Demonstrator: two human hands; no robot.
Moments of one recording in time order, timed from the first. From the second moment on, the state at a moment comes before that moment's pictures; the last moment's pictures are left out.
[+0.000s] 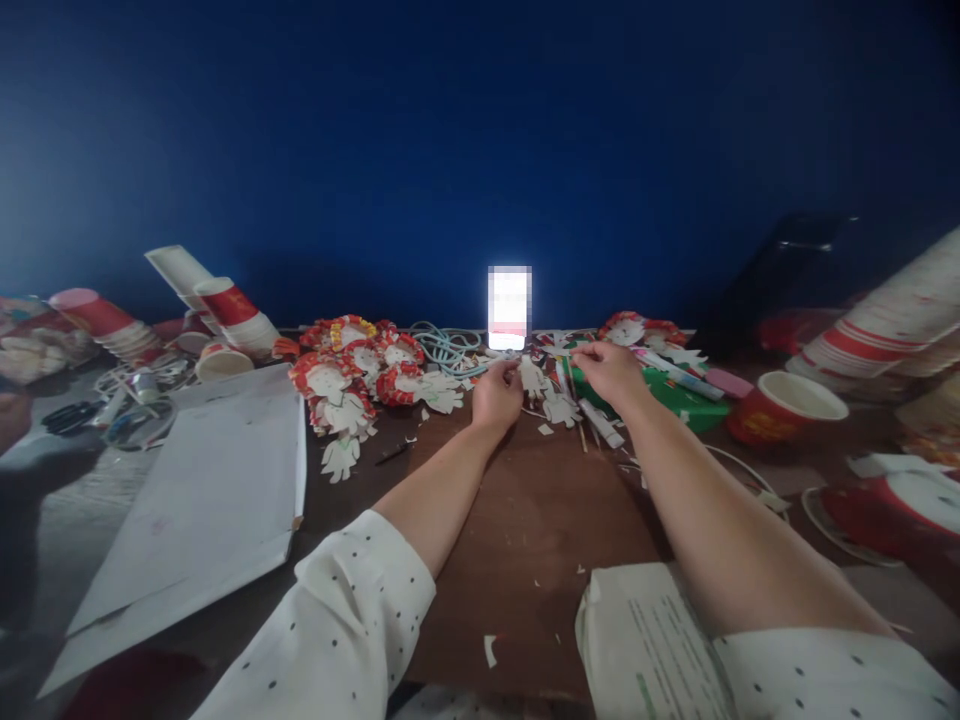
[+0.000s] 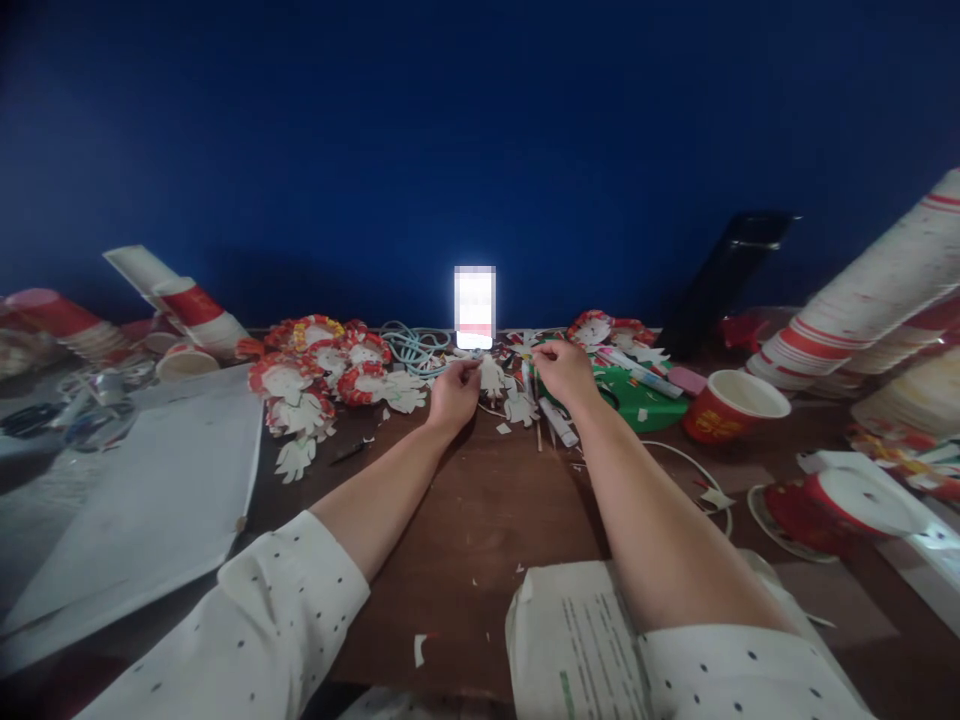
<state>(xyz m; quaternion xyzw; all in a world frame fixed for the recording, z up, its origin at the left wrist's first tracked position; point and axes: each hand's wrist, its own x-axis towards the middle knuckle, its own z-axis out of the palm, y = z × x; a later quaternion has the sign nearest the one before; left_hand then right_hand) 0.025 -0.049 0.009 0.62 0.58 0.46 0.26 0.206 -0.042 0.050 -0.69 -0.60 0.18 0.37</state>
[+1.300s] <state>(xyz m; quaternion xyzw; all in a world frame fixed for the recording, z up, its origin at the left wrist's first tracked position) 0.026 -0.051 0.003 0.65 0.55 0.45 0.28 0.219 -0.031 0.011 -0.71 -0.64 0.11 0.26</state>
